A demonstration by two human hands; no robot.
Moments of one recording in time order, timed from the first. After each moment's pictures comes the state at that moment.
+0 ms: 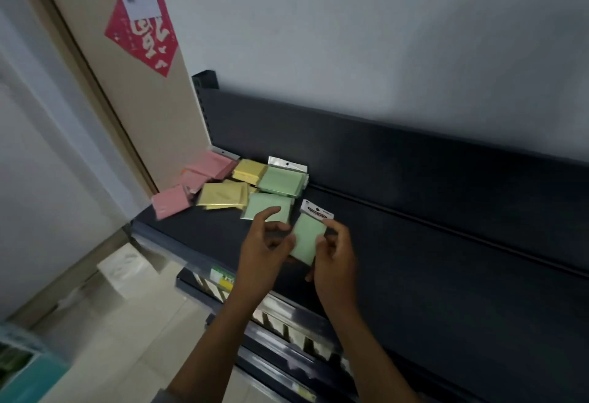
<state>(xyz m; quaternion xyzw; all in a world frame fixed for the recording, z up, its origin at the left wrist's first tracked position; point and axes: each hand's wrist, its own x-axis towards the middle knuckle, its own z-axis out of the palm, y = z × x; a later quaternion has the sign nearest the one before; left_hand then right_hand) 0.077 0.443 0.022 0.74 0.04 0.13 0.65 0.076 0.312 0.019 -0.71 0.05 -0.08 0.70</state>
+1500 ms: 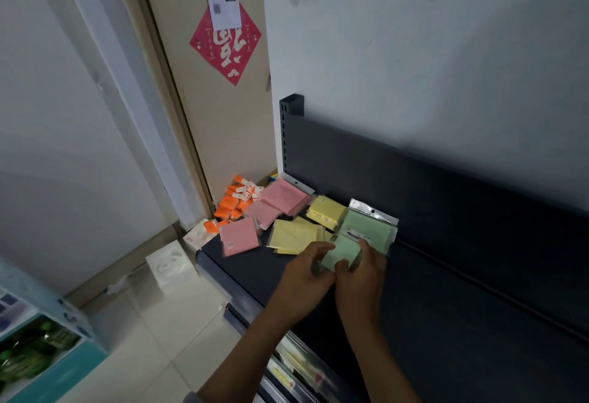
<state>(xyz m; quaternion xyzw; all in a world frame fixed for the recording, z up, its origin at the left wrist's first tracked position) 0.155 0.557 0.016 0.83 0.04 0.06 0.55 0.192 0.448 -0.002 -0.84 0.03 -0.09 0.53</state>
